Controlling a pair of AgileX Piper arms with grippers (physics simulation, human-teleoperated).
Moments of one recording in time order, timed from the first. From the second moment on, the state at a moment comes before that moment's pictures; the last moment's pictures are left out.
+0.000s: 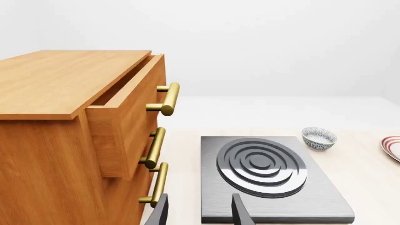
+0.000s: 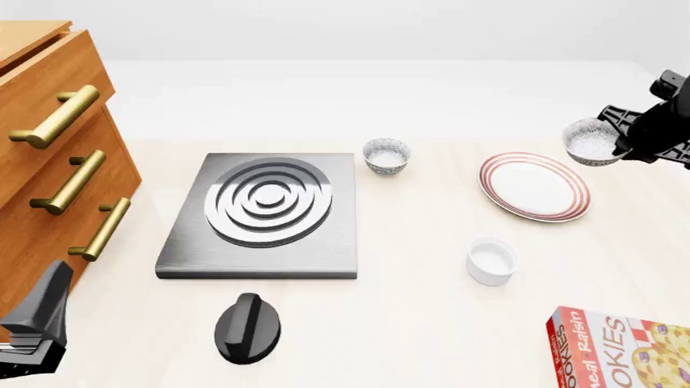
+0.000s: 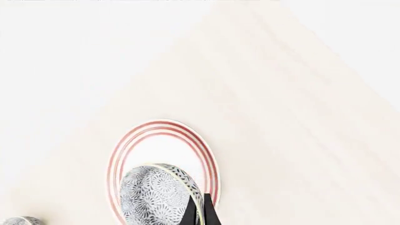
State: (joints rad) left arm 0.00 0.01 0.00 0.00 0.00; right arm -0.33 1.93 -1.52 0.56 0.42
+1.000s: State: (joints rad) left arm 0.00 0.01 0.00 0.00 0.00; right arm -0.21 1.88 -1.46 0.50 0.48
